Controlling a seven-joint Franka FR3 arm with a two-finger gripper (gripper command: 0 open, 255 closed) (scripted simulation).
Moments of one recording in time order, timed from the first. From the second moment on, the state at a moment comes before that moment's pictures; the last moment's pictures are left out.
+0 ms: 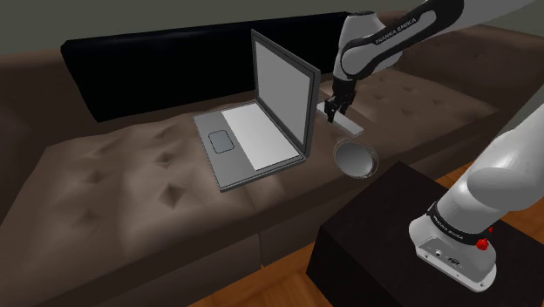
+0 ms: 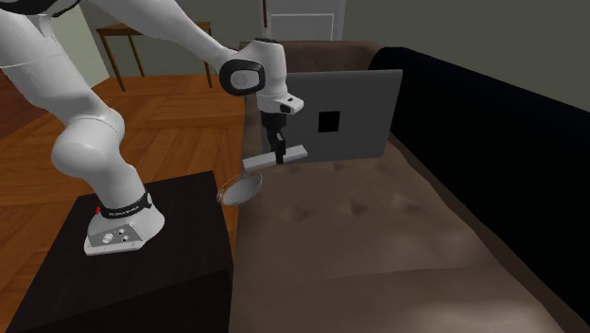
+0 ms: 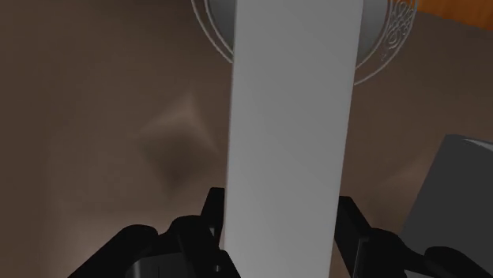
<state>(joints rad) -0.01 -0.14 -0.04 -2.45 -0.05 2.33 0.00</state>
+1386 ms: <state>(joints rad) -0.02 -0.36 -0.04 -2.85 -0.08 2.51 0.03</state>
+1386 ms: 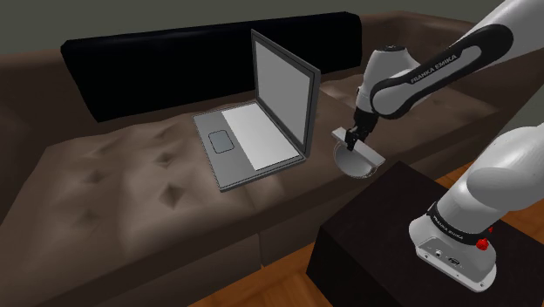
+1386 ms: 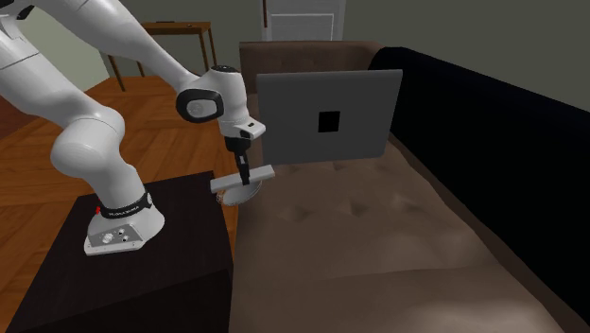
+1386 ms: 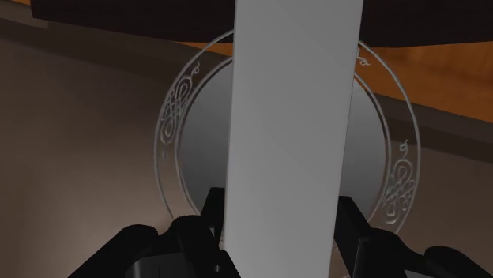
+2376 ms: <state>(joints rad) -0.03 -0.32 -0.04 -2.86 -0.08 2.56 0.03</state>
